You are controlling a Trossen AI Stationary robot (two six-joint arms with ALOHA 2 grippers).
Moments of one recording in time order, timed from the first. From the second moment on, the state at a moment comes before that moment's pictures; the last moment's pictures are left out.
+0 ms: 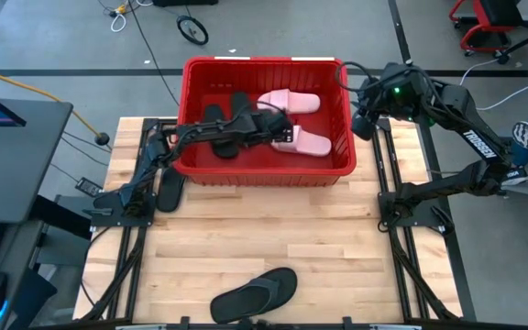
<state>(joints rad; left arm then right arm) 0.38 2.21 1.84 -0.65 -0.43 -1.03 -0.48 1.22 1.76 -1.22 0.36 -0.24</state>
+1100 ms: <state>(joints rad) 0.47 2.32 1.84 -0.36 0.31 -0.24 -0.48 1.22 1.76 -1.28 0.34 -0.12</state>
